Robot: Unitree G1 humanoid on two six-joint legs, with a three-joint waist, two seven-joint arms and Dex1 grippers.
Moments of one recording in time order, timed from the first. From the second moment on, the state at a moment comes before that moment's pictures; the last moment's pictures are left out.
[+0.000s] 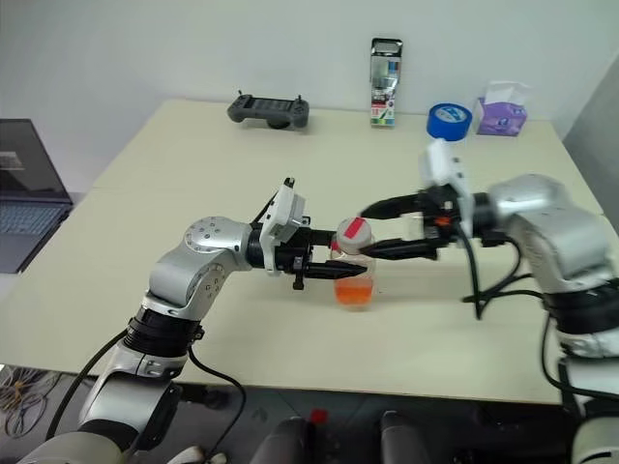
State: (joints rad) left arm -0.71 0.43 -0.19 0.00 -0.43 0.42 -1.23; right arm -0.74 -0.88 0.07 -0.15 0.67 0.66 1.21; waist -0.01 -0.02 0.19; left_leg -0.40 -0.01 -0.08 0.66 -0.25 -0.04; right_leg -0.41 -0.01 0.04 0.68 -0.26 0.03
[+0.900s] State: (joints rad) left arm -0.71 0.41 -0.18 0.01 -0.43 0.41 -1.19; right arm -0.52 -0.52 -0.05 -0.68 0.87 0.95 0.33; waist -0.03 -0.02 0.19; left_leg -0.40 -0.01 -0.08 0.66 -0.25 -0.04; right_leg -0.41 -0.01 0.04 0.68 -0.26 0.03
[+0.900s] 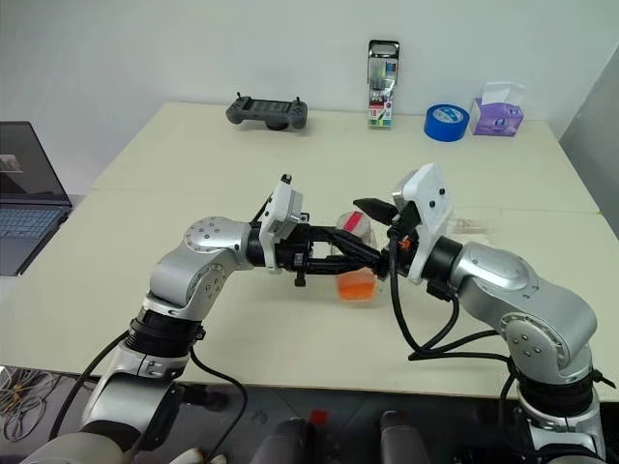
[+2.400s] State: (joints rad) left arm -0.70 0.43 -0.17 -0.03 -0.46 0.45 -1.18; right arm -0.52 -0.78 -0.19 -0.61 1.08 0.96 0.59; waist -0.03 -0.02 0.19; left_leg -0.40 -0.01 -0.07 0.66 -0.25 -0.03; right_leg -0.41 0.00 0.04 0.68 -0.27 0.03
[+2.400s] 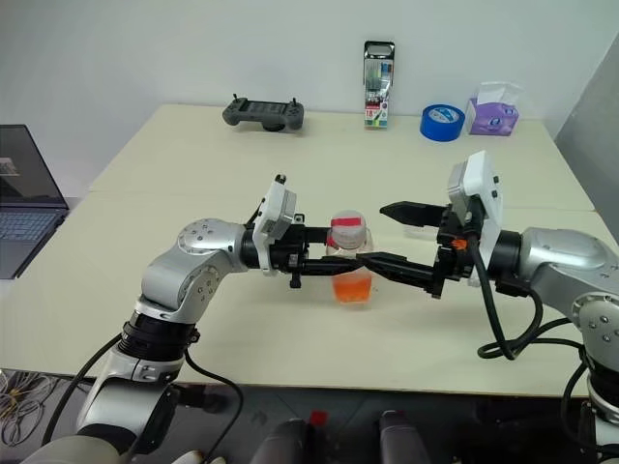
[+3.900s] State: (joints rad) left arm -0.71 0.42 -0.17 -0.02 -0.45 0.43 -1.17; right arm -0.33 -0.67 -0.30 -0.52 0.90 0.87 0.11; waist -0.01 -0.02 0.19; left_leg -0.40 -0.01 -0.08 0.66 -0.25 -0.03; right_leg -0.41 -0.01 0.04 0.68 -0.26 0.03
